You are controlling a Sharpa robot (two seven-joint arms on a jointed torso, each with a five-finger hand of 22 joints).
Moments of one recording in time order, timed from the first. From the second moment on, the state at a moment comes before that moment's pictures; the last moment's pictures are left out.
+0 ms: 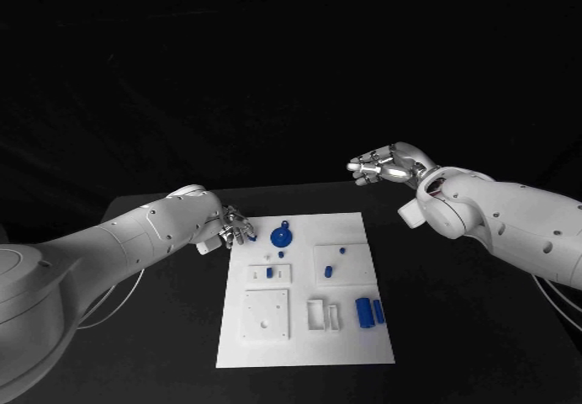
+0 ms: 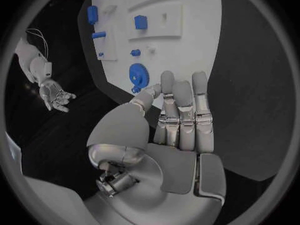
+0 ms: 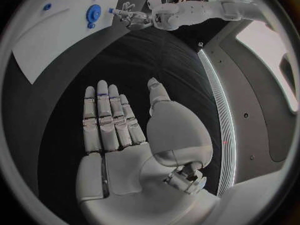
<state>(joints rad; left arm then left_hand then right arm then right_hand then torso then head) 1.28 -0.40 -0.16 0.69 -0.84 0.12 -0.33 1.09 0.06 0.35 -0.20 0.39 1.20 0.08 0.07 0.18 1.48 -0.03 0.43 0.15 1.37 -0.11 1.01 0.49 0.02 1.33 -0.12 0.18 1.31 1.27 -0.69 0.04 1.16 -0.65 -0.22 0.17 1.20 0.02 -0.16 -0.02 0.39 0.91 0.17 0.06 0.06 1.15 0.13 0.06 0.06 1.19 0.12 0.07 0.09 0.05 0.96 0.11 0.08 0.07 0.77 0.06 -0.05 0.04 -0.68</state>
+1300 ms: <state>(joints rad) 1.28 -0.71 -0.24 1.26 -0.79 -0.13 -0.34 1.09 0.01 0.33 -0.17 0.39 1.21 0.08 0.07 0.26 1.50 -0.05 0.68 0.21 1.42 -0.13 1.18 0.62 0.02 1.33 -0.15 0.37 1.31 1.27 -0.71 0.04 1.16 -0.64 -0.22 0.17 1.20 0.02 -0.16 -0.02 0.40 0.91 0.17 0.06 0.06 1.15 0.13 0.06 0.06 1.19 0.12 0.07 0.09 0.05 0.96 0.11 0.08 0.07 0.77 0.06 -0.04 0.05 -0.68</state>
